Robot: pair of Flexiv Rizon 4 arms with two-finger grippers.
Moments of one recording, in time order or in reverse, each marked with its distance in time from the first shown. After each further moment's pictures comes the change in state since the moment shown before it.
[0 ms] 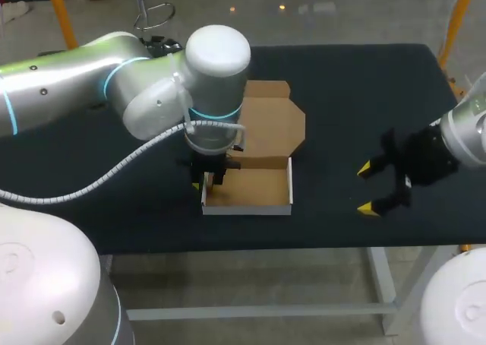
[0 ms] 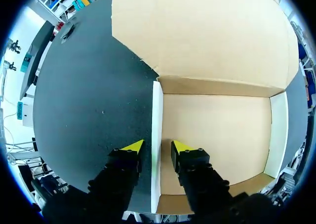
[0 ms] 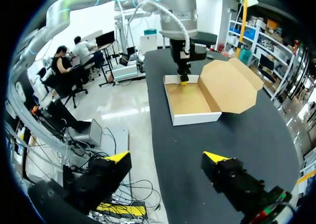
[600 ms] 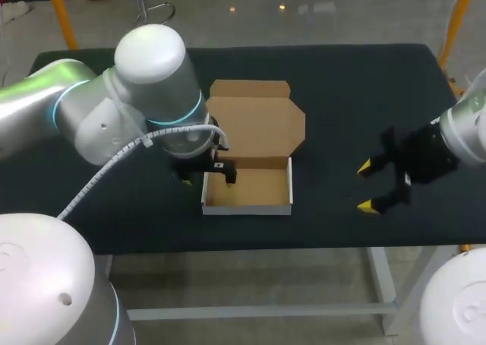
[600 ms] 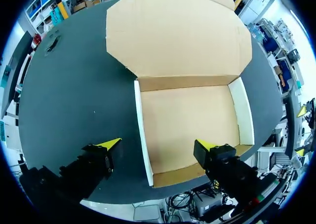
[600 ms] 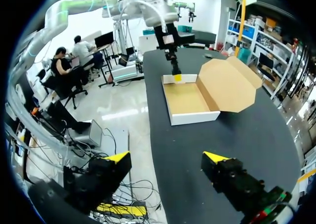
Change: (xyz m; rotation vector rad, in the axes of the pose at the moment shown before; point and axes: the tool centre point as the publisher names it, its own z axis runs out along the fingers) left arm 0.010 0.016 -0.044 0.101 0.253 0.137; right arm -0.005 -0.001 0.000 0.000 0.002 0.014
